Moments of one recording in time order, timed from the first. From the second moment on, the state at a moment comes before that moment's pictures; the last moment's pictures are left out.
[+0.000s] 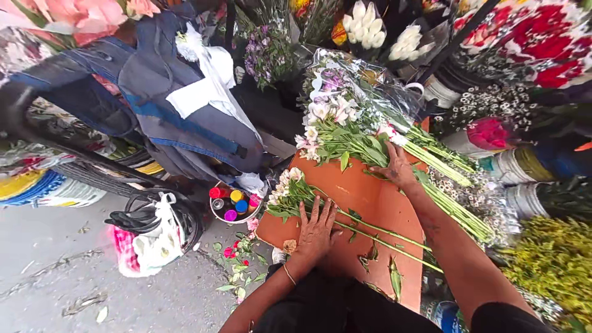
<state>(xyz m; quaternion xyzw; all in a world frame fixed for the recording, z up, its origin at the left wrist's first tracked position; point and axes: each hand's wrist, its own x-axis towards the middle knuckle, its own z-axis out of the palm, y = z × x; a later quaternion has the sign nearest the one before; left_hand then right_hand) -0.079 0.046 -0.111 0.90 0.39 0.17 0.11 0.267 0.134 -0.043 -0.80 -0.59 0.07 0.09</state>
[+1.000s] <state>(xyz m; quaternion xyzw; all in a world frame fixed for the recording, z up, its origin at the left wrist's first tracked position) -0.047 0.096 0.085 0.40 0.10 0.59 0.69 0.116 0.000 0.106 -0.65 -0.71 -0.14 0.24</state>
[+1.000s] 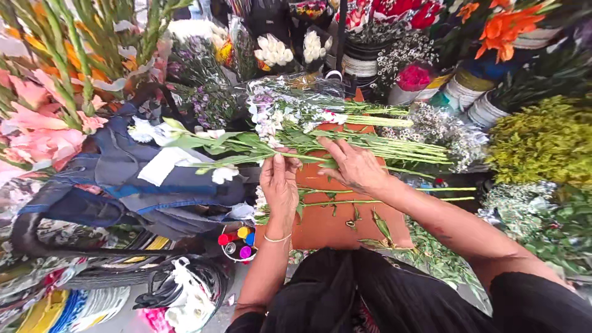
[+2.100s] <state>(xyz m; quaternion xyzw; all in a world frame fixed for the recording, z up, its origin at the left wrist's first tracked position) -0.038 0.108 -0.005 0.85 0.32 0.19 0.38 0.189 -0.151 0.069 -0.77 -0.59 -0.06 0.24</state>
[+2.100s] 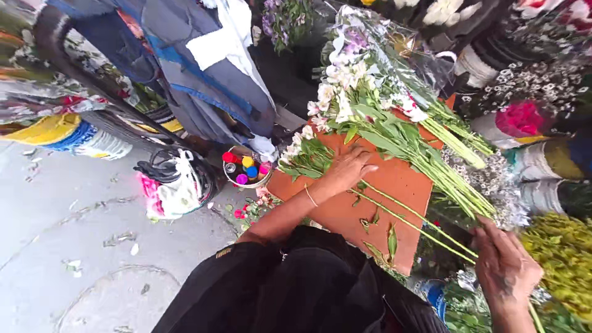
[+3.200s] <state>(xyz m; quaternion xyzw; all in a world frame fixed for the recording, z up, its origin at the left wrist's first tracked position) -0.095 0.085 -0.077 0.85 0.44 0.27 0.12 0.207 -0.043 -0.090 -0.66 -0.72 0.05 0.21</state>
